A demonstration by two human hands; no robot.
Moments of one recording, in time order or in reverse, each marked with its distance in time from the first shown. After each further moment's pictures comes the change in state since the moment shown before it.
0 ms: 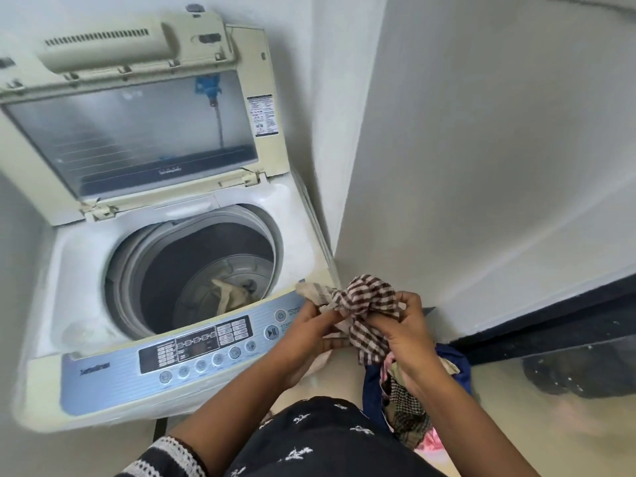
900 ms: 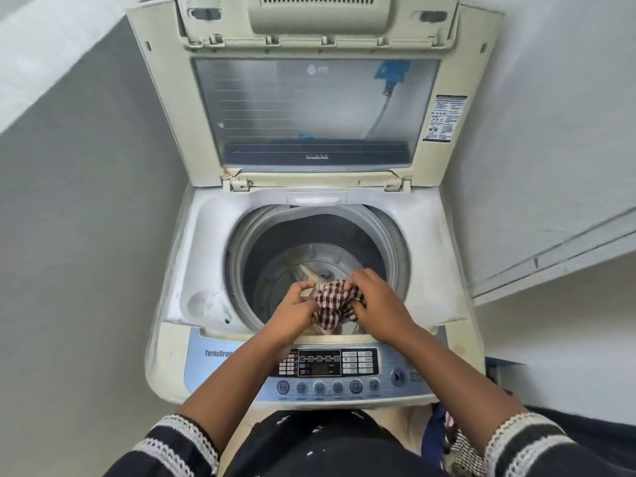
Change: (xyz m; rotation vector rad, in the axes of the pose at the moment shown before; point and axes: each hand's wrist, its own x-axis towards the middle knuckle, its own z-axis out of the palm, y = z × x) left_hand -0.008 0.053 -0.233 0.056 0.493 -0.028; right_hand 0.105 0.042 0.243 -1.191 -0.597 -0.557
